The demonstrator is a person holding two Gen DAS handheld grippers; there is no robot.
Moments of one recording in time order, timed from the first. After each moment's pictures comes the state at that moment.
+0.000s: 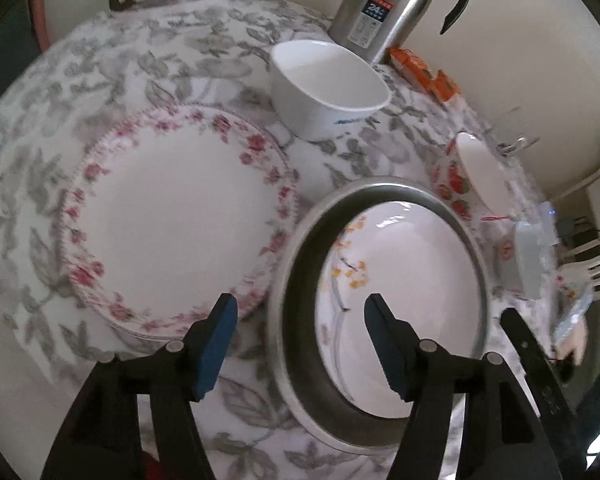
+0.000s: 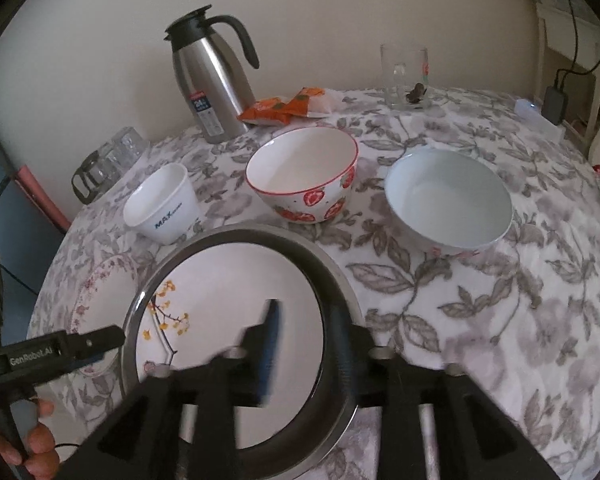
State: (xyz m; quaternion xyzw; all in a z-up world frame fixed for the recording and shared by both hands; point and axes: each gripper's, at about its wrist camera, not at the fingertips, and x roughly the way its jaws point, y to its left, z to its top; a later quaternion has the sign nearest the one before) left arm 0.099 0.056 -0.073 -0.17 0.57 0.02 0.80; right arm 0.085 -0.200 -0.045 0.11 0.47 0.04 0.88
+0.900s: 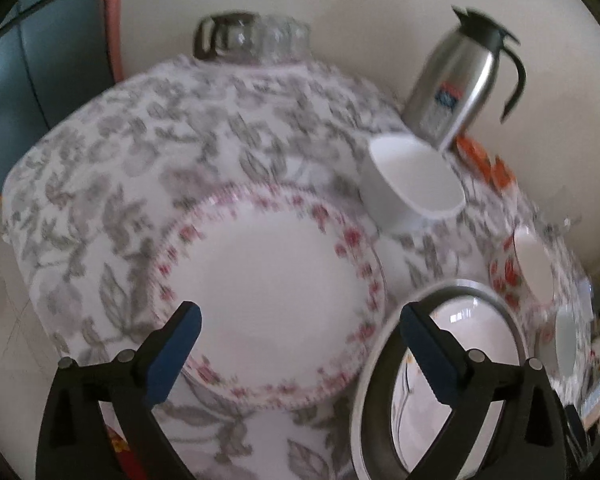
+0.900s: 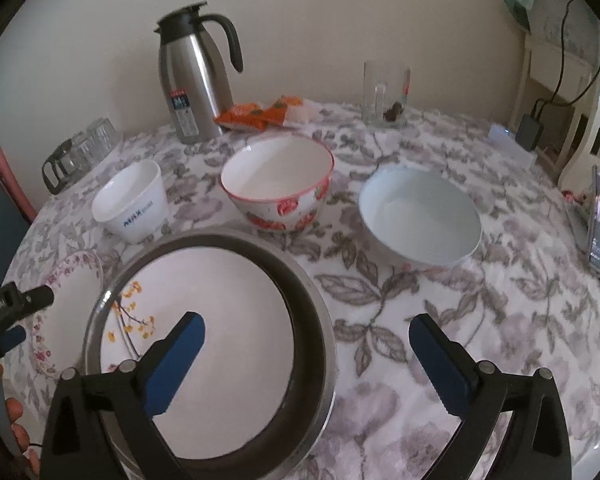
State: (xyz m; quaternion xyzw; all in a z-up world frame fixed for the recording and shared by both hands) left arm 0.091 0.108 -0.050 -0.18 0.46 0.14 0.86; right arm 0.083 -0.189 -0.035 0.05 0.45 -0.03 0.89
